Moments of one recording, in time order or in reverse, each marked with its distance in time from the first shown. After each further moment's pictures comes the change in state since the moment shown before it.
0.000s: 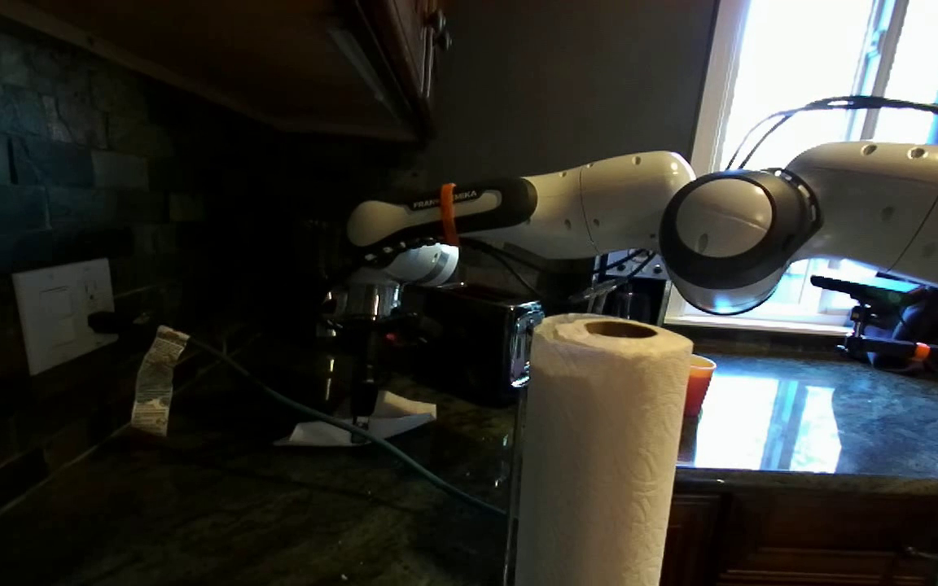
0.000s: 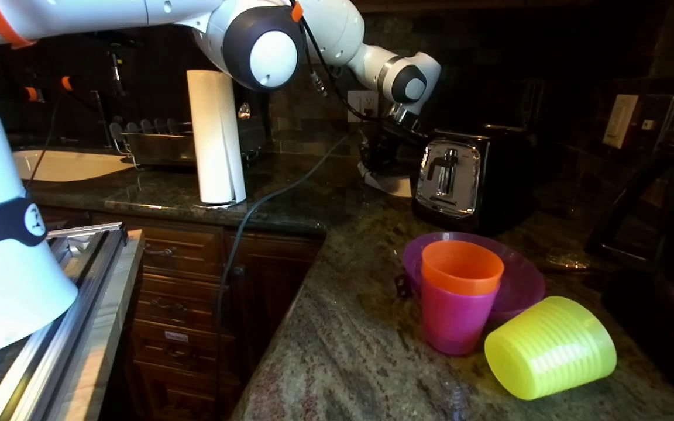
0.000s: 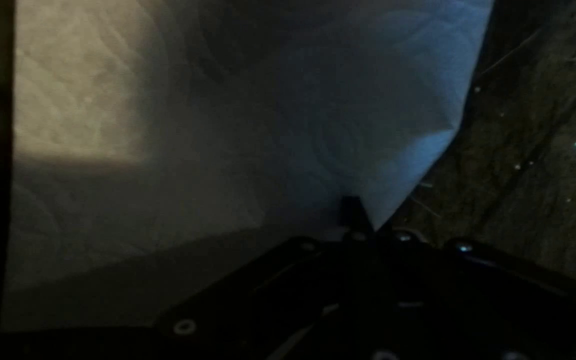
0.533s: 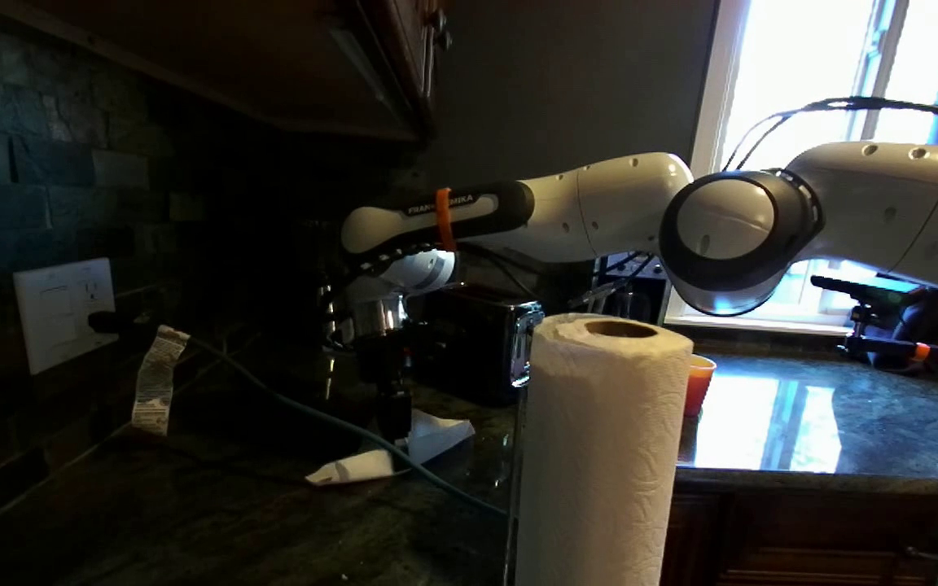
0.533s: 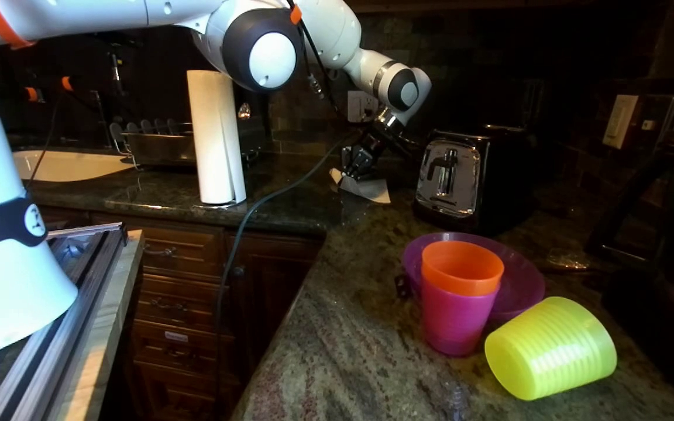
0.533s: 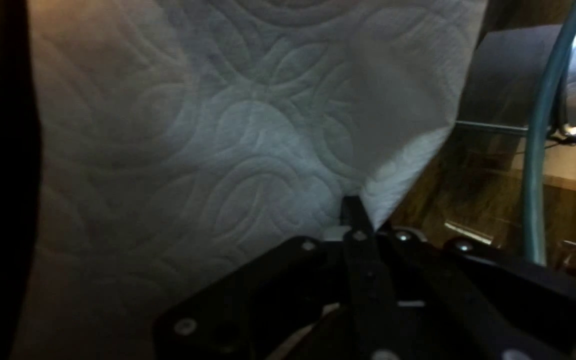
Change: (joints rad) arm 0.014 0.003 -0.002 -0.017 -0.002 -0.296 -0.003
